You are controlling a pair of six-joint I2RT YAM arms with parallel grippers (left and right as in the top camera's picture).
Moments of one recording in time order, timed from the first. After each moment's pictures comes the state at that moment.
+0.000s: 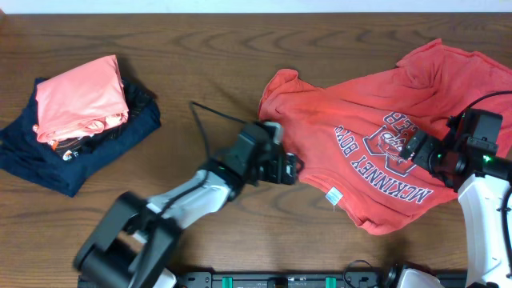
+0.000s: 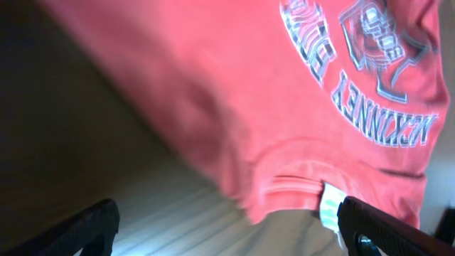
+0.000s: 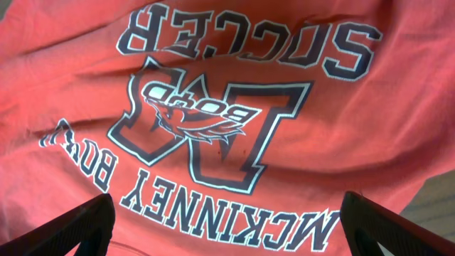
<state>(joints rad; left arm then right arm) -0.64 1.66 0.70 0.14 0.37 -0.55 -0.31 1.26 0.87 -0.75 -0.08 0.28</state>
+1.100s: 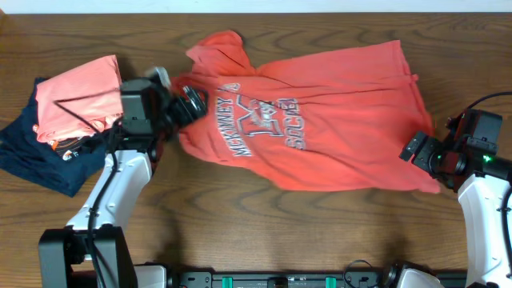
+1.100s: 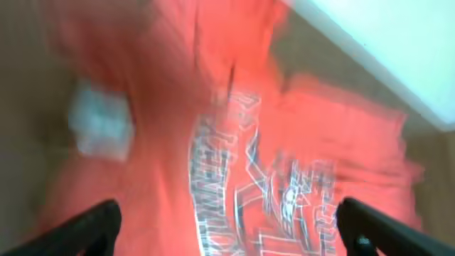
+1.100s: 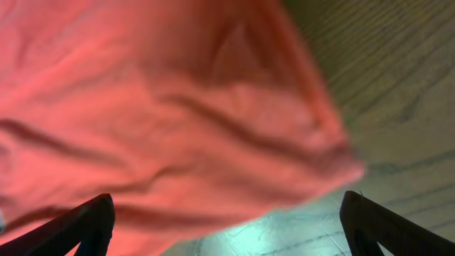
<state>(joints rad) 0.00 1.50 0.83 -0.14 0.41 -0.54 -0.31 1.26 0.87 -0.77 -0.07 0.28</state>
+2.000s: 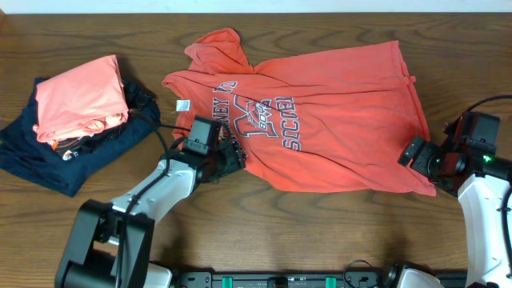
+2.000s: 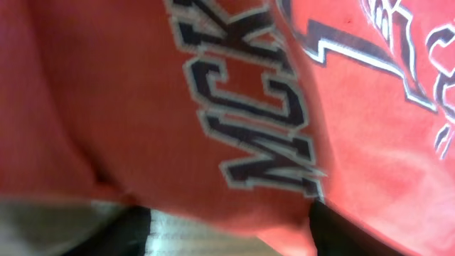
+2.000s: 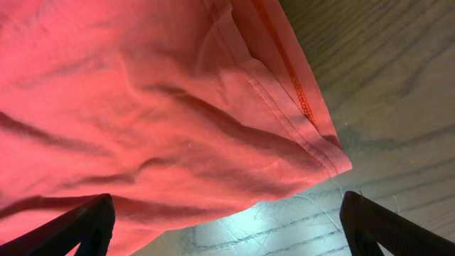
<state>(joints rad) -0.34 1.59 0.71 -0.25 0.24 -0.69 -0.31 1.26 0.87 -0.83 -0.07 0.28</state>
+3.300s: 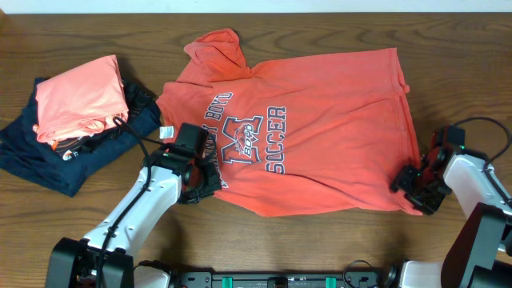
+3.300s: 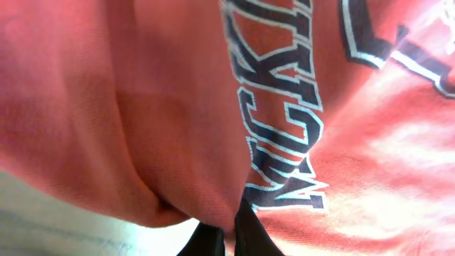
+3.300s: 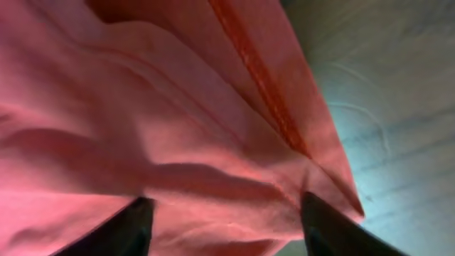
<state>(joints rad) -0.28 1.42 0.74 -0.76 0.15 -0.59 -0.31 1.56 0.75 -0.81 -0.03 0.37</state>
